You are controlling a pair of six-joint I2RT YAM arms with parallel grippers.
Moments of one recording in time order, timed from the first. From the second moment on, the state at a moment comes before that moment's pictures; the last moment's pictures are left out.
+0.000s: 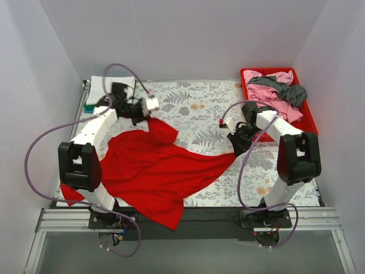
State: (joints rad) left arm -0.24 1.66 1.28 -0.71 0.70 1.20; right arm 0.20 1.71 1.16 -1.03 -0.48 -0.79
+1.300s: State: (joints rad) left arm 0.39 1.55 1.86 0.00 0.53 -0.01; right arm 0.20 1.60 2.15 -0.72 -0.18 -0.64
